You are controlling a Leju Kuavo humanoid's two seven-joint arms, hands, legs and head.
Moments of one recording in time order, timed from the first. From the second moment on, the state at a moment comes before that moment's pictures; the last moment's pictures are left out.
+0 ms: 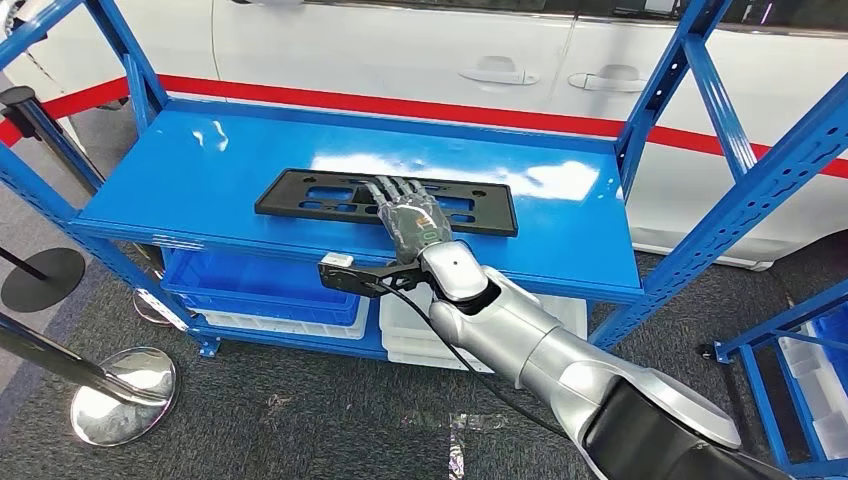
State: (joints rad) left arm -0.10 0.03 -0.86 -0.20 1.10 0.43 0.00; right arm -0.92 0.15 1.10 -0.59 0.82 -0.18 0.14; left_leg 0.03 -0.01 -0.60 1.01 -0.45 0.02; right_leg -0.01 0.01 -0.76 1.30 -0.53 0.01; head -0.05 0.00
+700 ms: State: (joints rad) left arm -0.11 0.03 -0.86 -0.20 1.09 0.44 0.00; right arm -0.88 0.14 1.09 -0.56 0.82 -0.21 0.13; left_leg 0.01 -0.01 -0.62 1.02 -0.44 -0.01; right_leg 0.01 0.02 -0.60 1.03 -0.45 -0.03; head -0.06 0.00
